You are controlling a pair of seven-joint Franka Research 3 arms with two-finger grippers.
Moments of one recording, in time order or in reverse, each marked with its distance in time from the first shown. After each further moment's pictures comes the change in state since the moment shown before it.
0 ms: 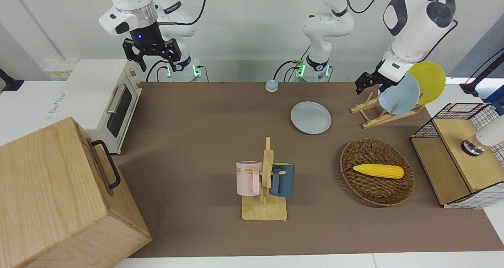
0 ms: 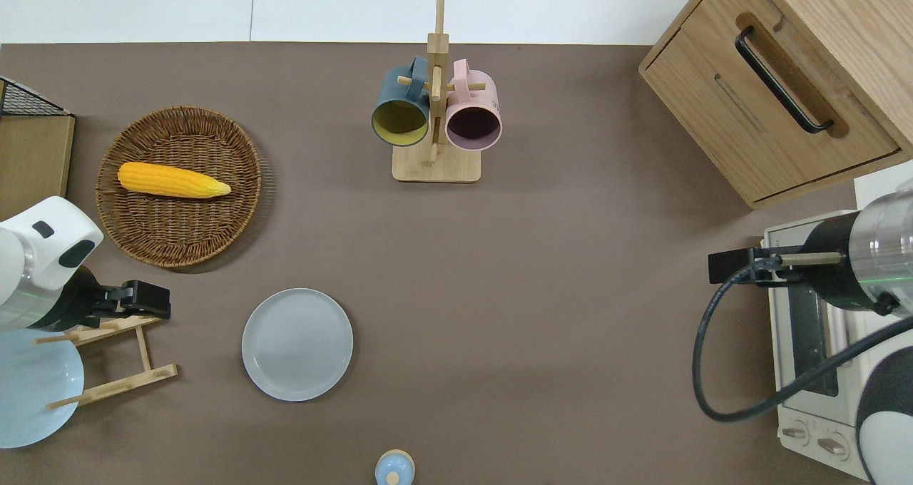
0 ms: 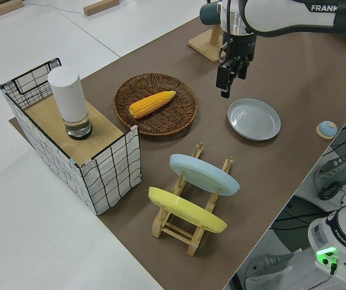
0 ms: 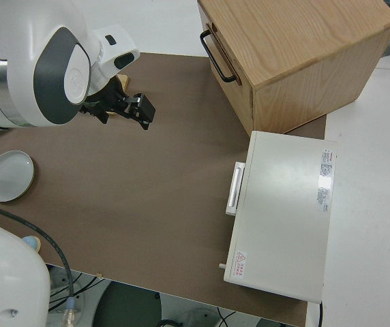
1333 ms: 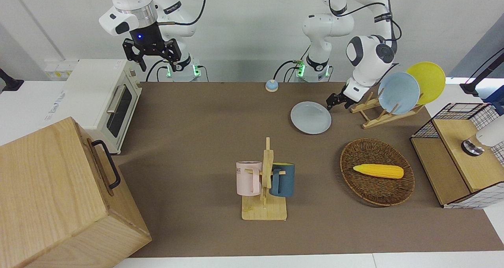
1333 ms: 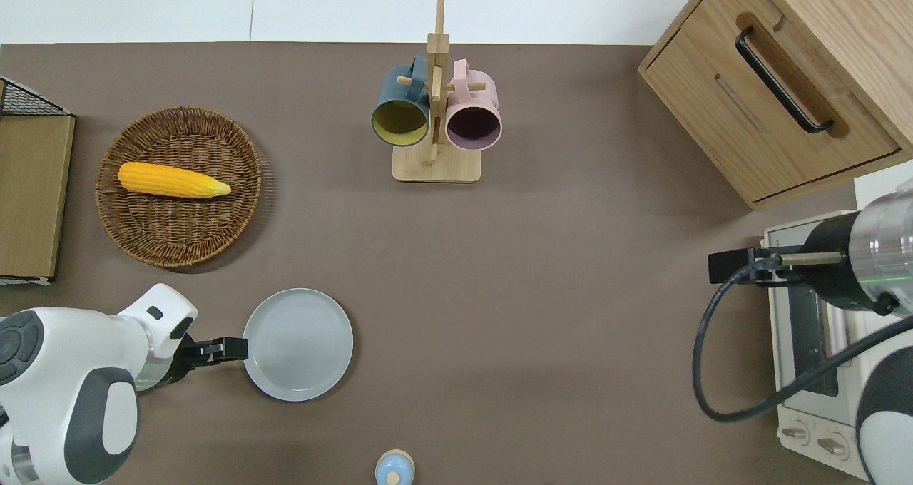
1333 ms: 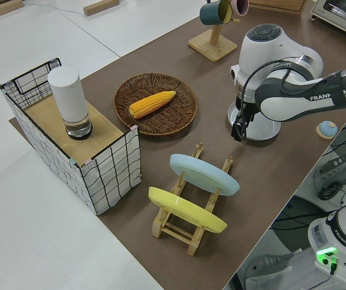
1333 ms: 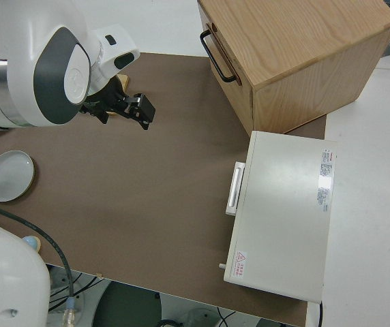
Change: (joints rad) left arm 0.001 -0.089 -0.037 -0.537 -0.140 0.498 0.000; right arm 0.000 0.000 0.000 0.000 0.000 0.000 0.000
